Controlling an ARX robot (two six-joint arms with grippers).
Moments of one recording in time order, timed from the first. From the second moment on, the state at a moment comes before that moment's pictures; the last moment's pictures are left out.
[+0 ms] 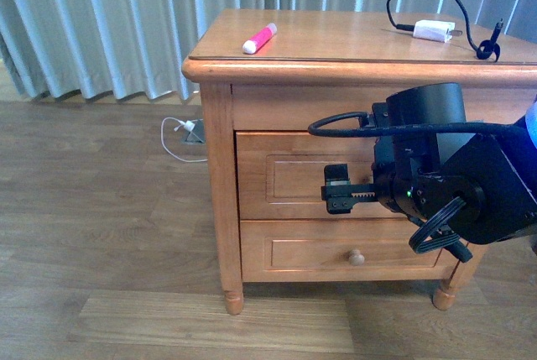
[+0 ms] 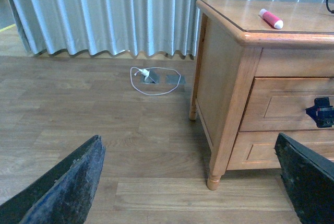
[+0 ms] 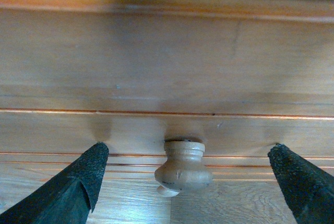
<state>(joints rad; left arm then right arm) 0.00 0.00 0.02 0.00 0.00 0.00 0.27 2.30 1.25 0.50 0.21 0.08</state>
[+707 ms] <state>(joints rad) 0.00 0.00 0.02 0.00 0.00 0.00 0.27 2.23 1.21 0.37 0.15 0.21</state>
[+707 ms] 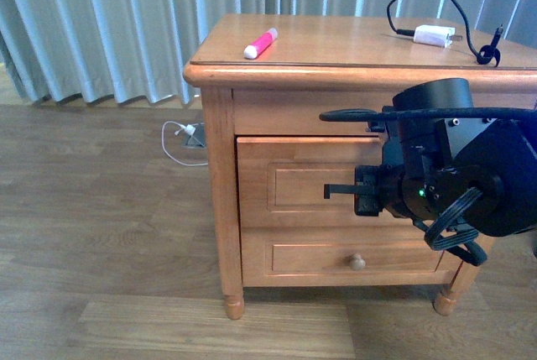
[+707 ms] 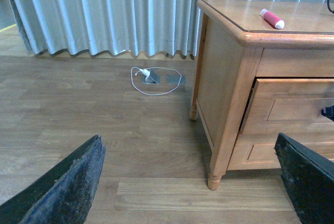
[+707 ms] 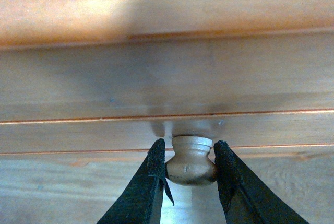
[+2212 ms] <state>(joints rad) 0.00 0.00 0.02 0.00 0.00 0.00 0.26 0.66 0.48 -0.26 -0.16 0.28</state>
